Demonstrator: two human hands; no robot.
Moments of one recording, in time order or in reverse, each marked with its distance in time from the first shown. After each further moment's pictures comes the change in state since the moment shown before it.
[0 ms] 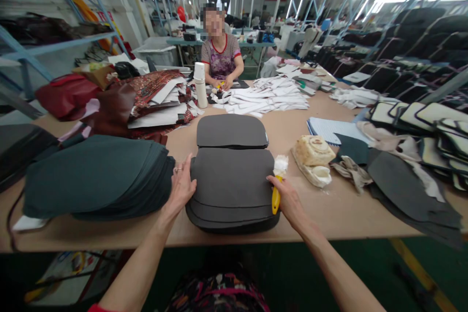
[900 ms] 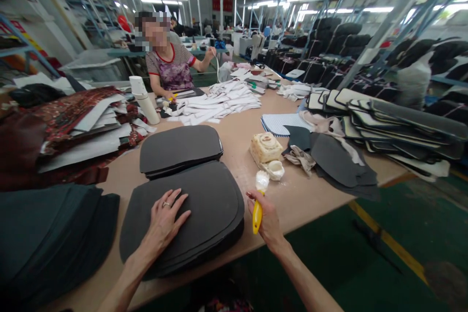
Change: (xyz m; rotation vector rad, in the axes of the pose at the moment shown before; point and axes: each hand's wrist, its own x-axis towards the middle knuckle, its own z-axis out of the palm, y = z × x) left_hand 0.007 0.063 0.064 0.322 -0.169 0.407; right_hand -0.030 0.028 -0.019 0.279 0.351 0.182
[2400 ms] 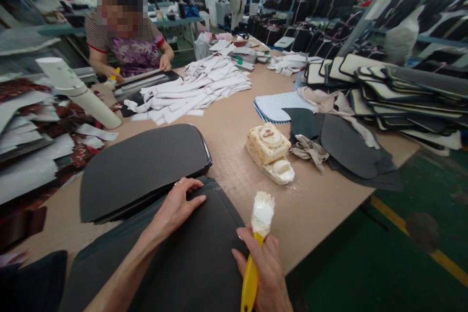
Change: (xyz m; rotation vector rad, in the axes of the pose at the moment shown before) left_hand 0.172 0.030 0.029 -0.549 -0.414 -0.074; right_hand -0.002 -0.025 0.036 -0.398 0.062 -0.121
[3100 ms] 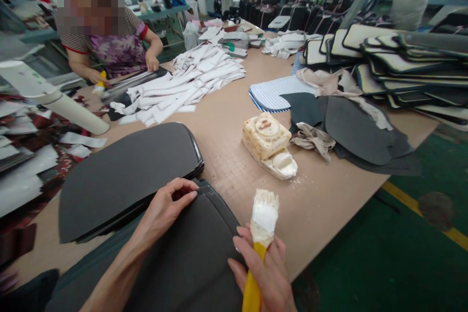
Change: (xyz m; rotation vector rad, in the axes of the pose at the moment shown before) left_hand 0.020 0.010 -0.003 -0.265 -0.057 -0.032; right_hand 0.015 0.001 -0.001 0.016 0.064 0.011
